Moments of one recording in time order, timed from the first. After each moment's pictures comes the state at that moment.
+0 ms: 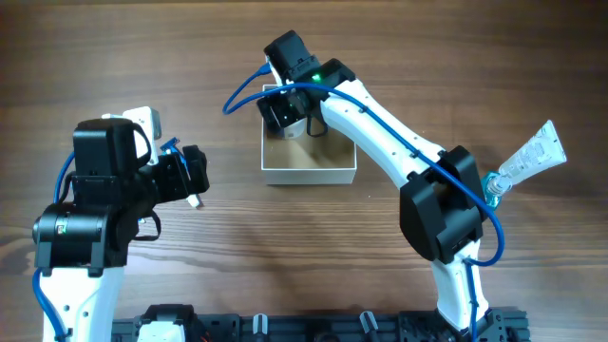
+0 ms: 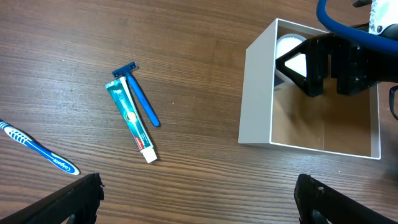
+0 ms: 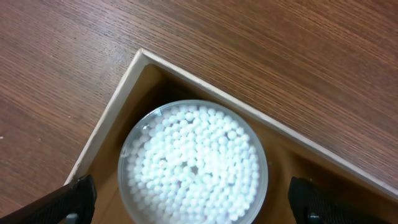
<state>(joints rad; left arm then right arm) -0.03 1.02 1.17 -1.09 0.08 -0.25 0.63 2.18 1.87 -0.81 0.04 0.10</state>
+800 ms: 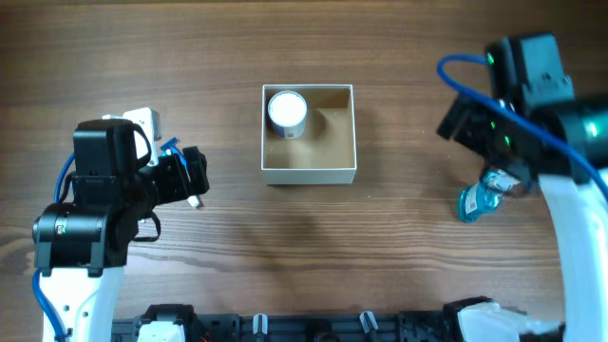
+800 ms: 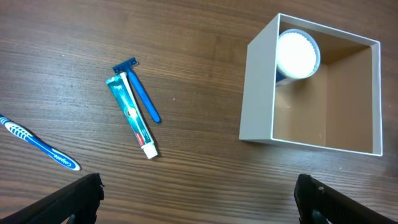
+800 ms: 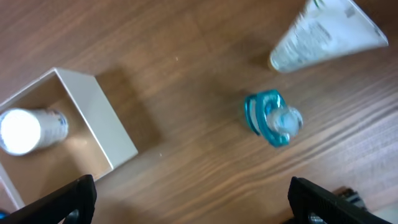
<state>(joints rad) -0.03 1.02 1.17 -1.11 0.08 -0.25 0.20 1.36 1.77 -1.60 0.21 0.71</state>
